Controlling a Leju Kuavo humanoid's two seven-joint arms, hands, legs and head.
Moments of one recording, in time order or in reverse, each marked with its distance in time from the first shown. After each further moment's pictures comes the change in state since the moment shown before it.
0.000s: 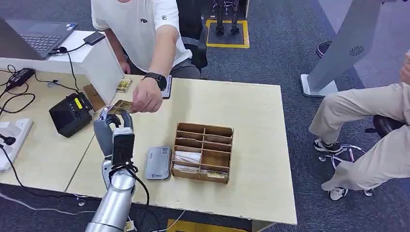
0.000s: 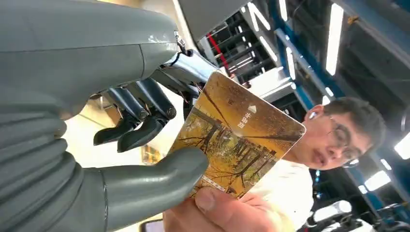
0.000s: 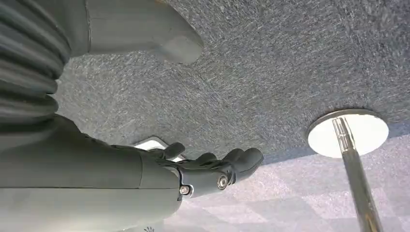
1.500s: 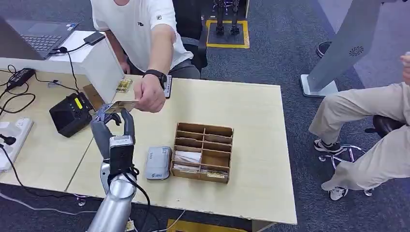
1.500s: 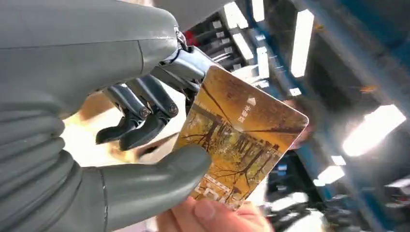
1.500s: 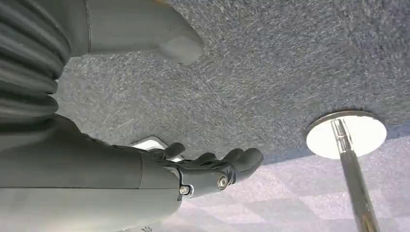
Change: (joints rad) left arm 0.063 0.024 -0.123 -0.170 0.009 0.000 0.061; right arm 0.000 0.000 0.000 0.003 0.002 0.000 0.001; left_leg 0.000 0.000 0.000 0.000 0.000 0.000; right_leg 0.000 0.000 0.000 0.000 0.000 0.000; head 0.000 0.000
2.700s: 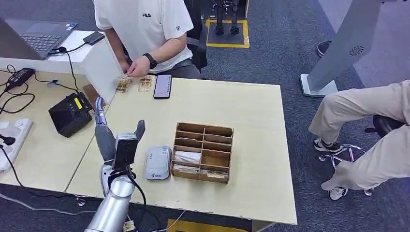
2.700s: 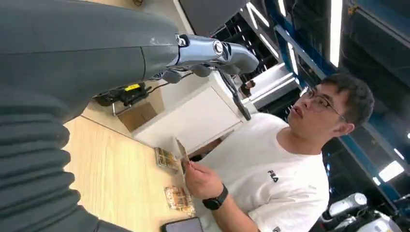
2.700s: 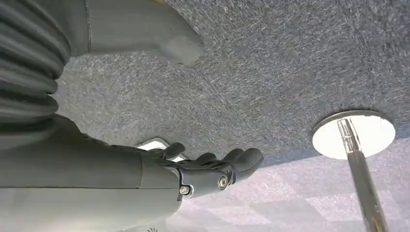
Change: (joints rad) left arm -0.006 0.018 0.078 0.140 -0.055 0.002 0.024; right arm 0.000 0.000 0.000 0.000 -0.008 0.000 0.015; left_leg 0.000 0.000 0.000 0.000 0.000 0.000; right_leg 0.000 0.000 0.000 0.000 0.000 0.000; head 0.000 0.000
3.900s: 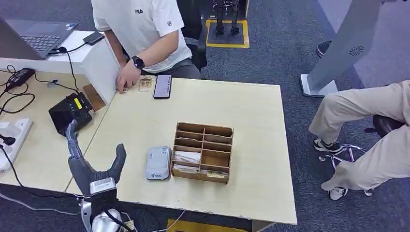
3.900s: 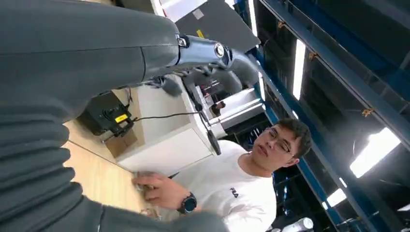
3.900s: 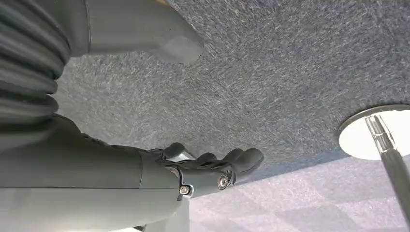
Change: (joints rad) left arm 0.324 -0.045 0.001 -0.387 0.039 0.000 -0.178; right arm 0.002 0.000 0.000 0.000 -0.079 0.000 0.045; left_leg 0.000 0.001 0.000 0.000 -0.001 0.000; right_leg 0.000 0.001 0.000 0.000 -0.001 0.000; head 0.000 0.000
